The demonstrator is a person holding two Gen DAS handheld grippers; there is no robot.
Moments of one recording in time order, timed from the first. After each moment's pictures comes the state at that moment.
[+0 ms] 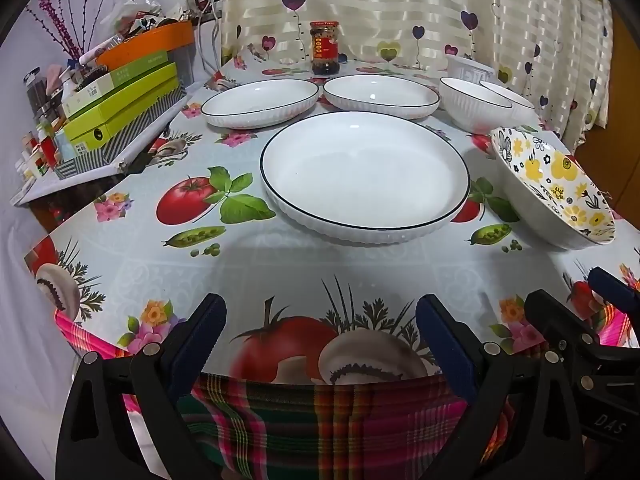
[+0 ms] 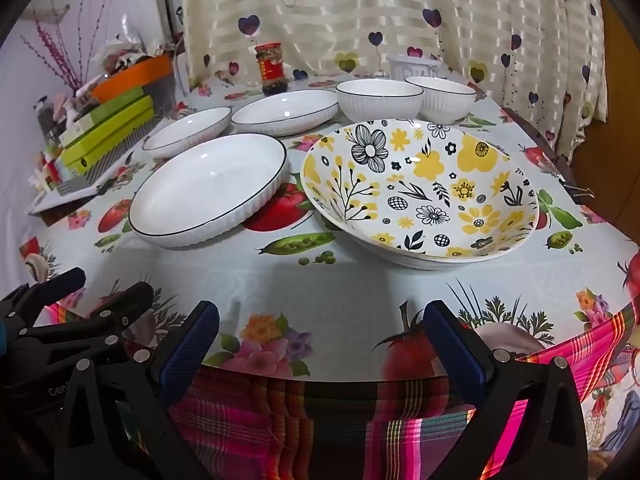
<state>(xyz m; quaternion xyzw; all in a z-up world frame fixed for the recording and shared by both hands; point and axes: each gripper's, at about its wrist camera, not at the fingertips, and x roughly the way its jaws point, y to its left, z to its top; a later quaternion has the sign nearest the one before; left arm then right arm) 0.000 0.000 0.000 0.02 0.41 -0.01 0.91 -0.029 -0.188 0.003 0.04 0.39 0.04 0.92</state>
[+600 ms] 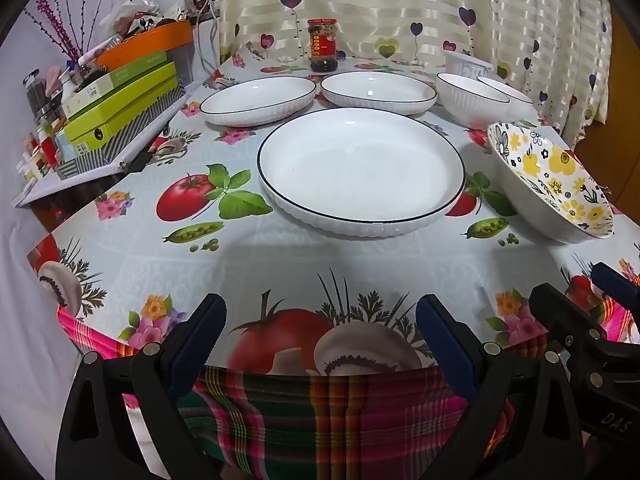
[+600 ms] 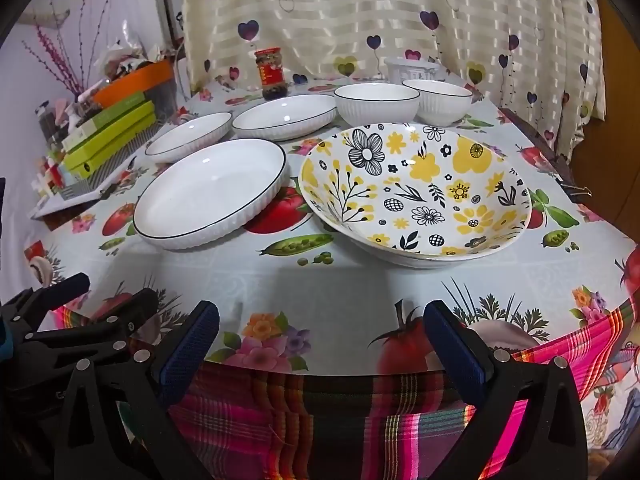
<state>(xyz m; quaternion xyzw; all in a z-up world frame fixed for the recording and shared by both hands) -0.007 -0.004 0.000 0.03 0.42 -0.01 0.91 -0.033 -0.191 0.006 0.04 0.39 0.04 0.92</state>
